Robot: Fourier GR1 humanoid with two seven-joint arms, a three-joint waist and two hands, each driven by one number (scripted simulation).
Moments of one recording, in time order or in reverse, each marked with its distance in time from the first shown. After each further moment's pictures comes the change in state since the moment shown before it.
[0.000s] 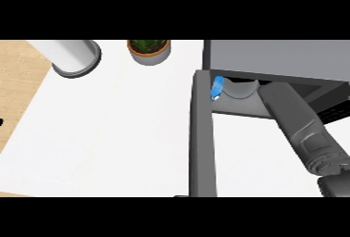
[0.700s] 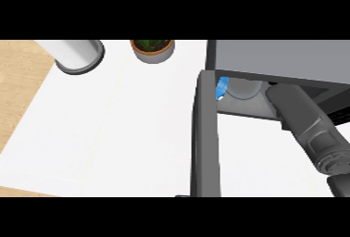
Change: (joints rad) left arm 0.019 0.014 0.100 -0.044 0.031 0.092 0.018; right arm -0.007 -0.046 0.087 0.048 0.089 -0.238 0.150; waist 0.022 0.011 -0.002
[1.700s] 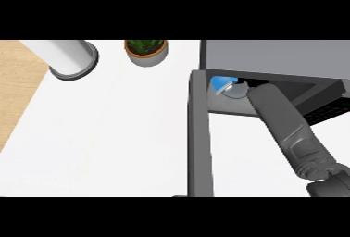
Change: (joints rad) left arm 0.081 -0.016 0.042 -0.059 0.106 0.008 0.024; right arm 0.045 0.104 -0.054 -0.141 -0.104 0.195 -0.102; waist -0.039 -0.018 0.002
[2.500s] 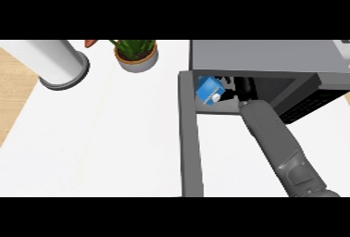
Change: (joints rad) left arm 0.054 -0.011 0.033 -0.050 0.028 0.033 0.024; right arm 0.217 0.064 0.081 -0.356 -0.075 0.270 0.096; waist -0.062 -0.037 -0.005
